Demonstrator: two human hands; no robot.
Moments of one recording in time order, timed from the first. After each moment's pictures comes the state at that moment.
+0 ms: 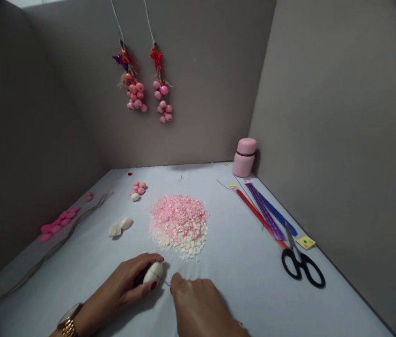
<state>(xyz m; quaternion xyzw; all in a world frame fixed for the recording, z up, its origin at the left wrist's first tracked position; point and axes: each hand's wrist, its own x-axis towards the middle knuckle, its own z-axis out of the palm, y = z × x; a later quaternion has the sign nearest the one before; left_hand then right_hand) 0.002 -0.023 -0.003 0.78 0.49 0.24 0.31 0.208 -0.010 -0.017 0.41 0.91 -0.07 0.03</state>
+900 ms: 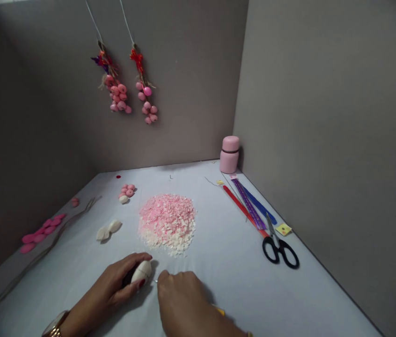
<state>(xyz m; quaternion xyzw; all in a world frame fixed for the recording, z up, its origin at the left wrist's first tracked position) 0.005 -0.023 -0.002 0.79 0.52 0.21 0.27 0.199 -0.013 0.007 0.41 0.91 -0.09 0.06</state>
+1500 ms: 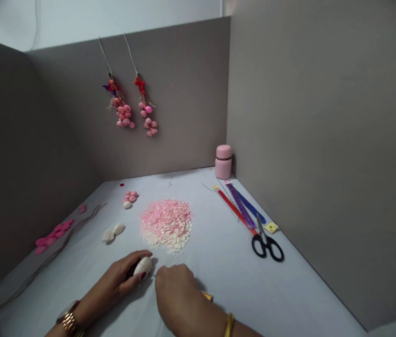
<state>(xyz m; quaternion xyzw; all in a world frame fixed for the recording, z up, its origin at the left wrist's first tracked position) 0.008 -0.029 0.000 0.79 0.53 0.21 0.23 0.196 -0.020 0.018 0.38 0.92 -0.07 0.05</state>
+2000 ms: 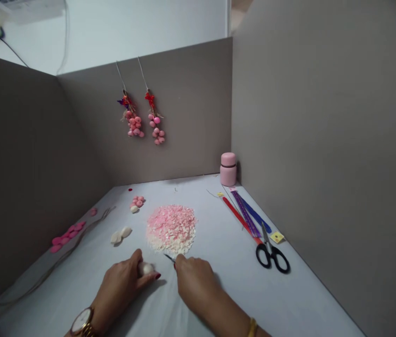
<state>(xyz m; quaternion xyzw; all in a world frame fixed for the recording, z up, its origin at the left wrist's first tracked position) 0.042 -0.035 0.013 0.69 0.72 0.09 0.07 0.234 0.000 -0.003 0.47 0.88 -0.06 -0.08</state>
